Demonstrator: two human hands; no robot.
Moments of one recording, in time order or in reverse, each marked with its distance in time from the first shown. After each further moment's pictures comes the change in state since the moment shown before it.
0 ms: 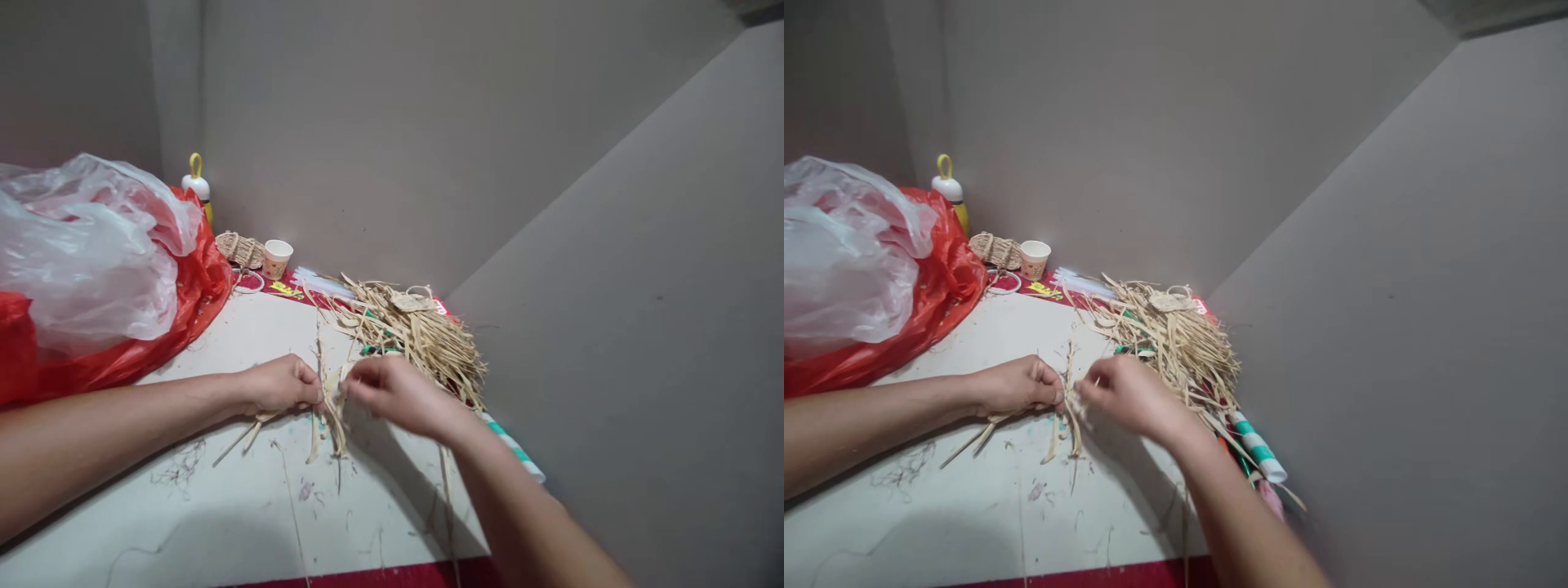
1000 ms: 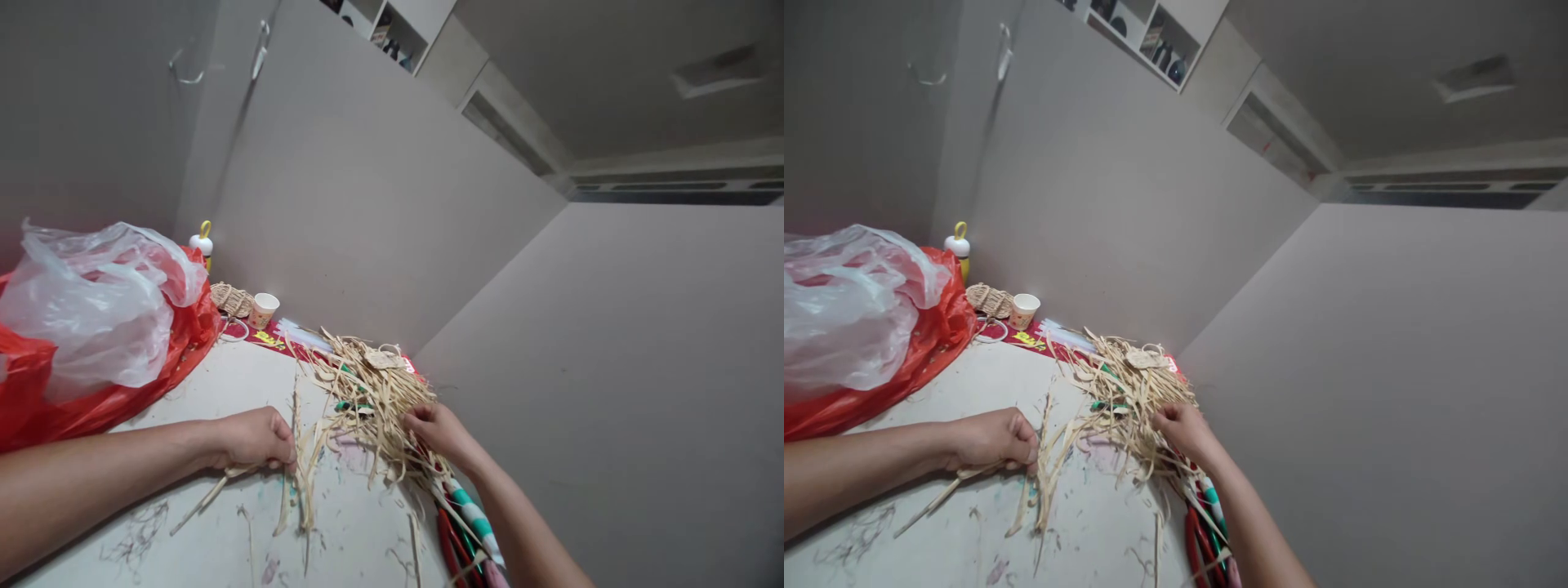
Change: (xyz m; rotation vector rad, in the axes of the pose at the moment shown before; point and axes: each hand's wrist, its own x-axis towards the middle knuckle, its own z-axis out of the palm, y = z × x) left_hand -0.004 -0.003 -0.005 0.003 -0.013 -0.010; right_hand -0.006 0.143 -0.052 -0.021 0.303 0.336
